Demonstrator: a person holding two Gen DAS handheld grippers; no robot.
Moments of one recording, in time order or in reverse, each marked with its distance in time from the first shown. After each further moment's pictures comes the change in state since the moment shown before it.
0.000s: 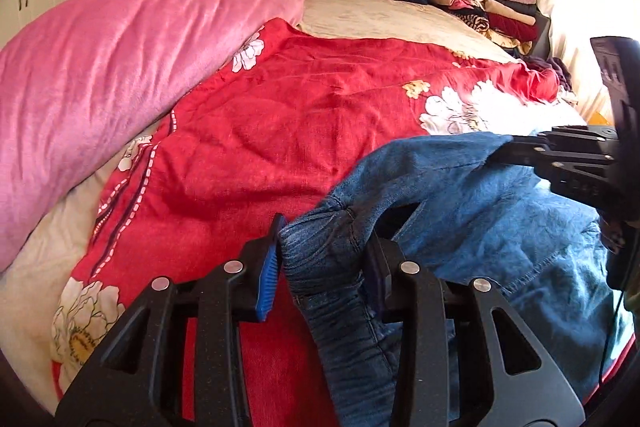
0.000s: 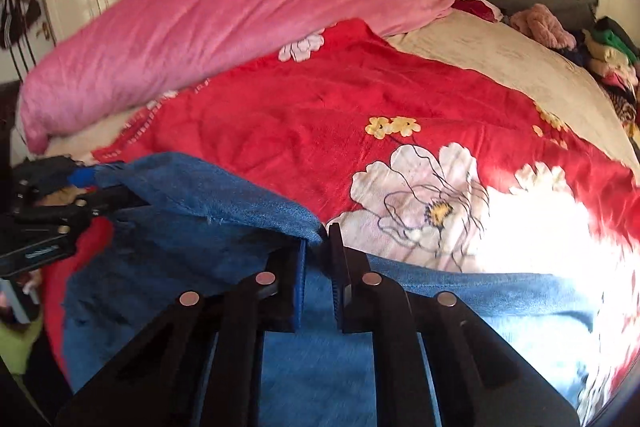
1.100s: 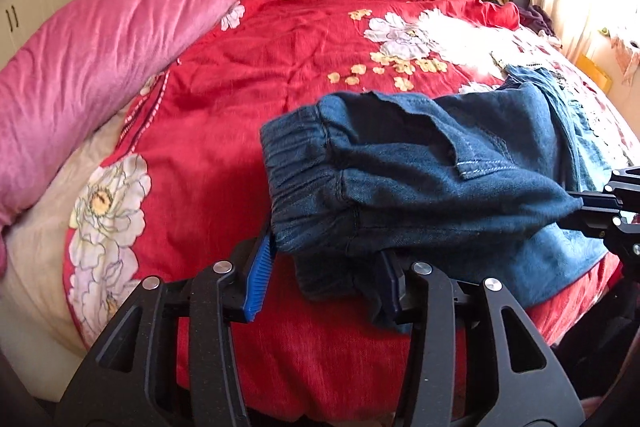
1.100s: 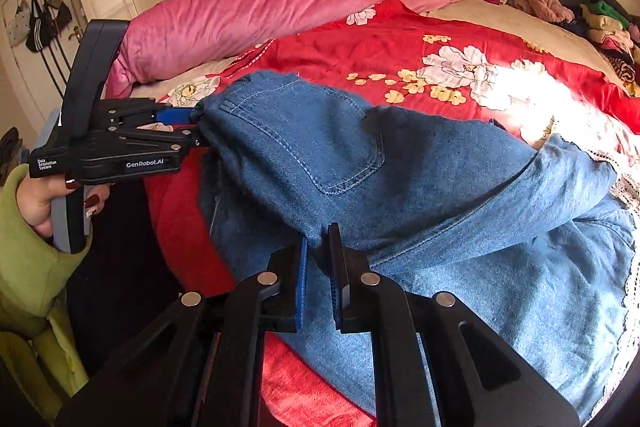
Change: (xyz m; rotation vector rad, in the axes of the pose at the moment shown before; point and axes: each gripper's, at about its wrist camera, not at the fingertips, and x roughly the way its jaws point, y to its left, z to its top) left arm -0.073 -0.033 -0.102 0.097 0.105 0.016; right arm -0.117 0.101 -0.159 0.035 0.007 0.096
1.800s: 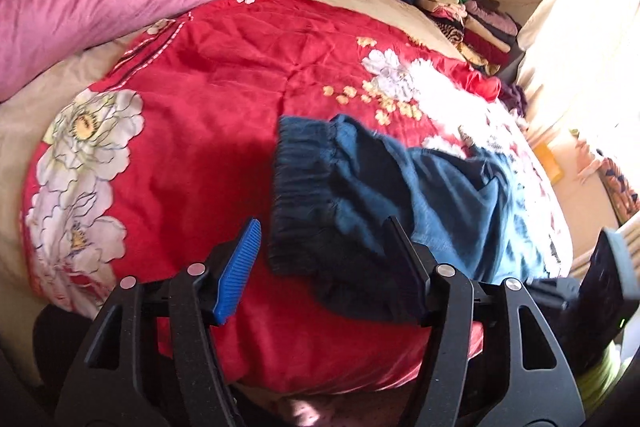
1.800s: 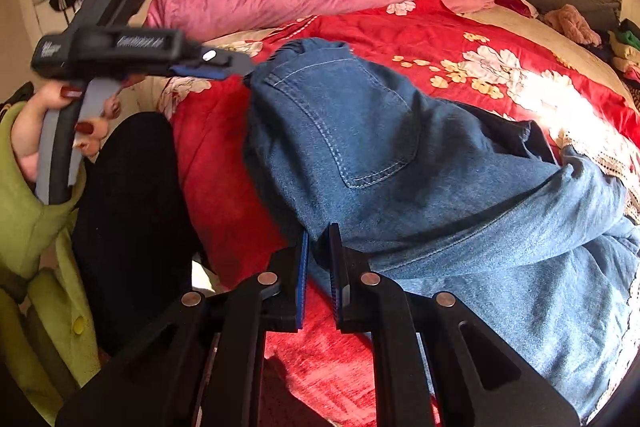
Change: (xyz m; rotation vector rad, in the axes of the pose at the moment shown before) left arm -0.031 0.034 -0.001 -0.319 -0.023 -0.251; right arm 0.001 0.037 -0.025 -0.151 0.053 0.022
